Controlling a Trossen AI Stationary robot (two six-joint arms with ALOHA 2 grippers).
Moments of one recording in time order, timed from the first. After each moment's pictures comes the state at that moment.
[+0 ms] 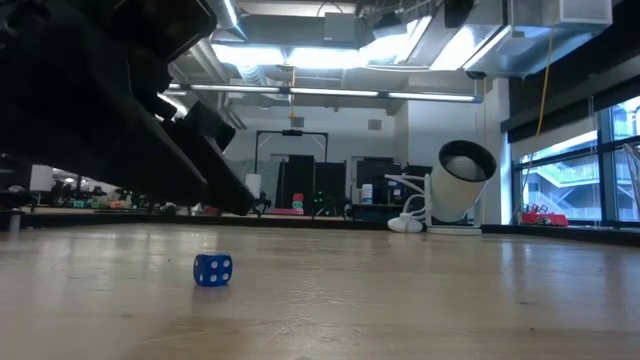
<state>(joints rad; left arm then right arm) -0.55 1.78 0.74 0.59 -0.24 -0.27 0.20 1.04 0.71 0.35 0.27 0.07</state>
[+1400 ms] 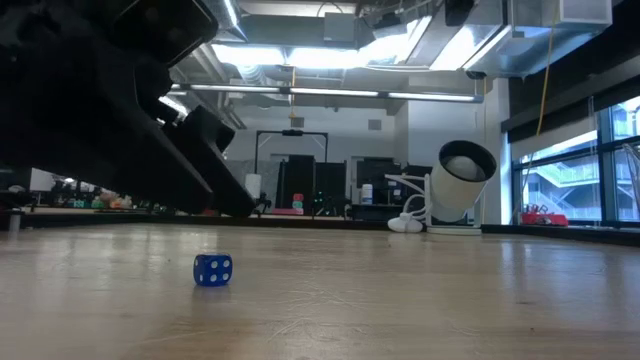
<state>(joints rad) -0.54 1.78 0.74 0.57 -0.26 -0.26 0.21 1.04 0.71 0.35 0.27 0.07</state>
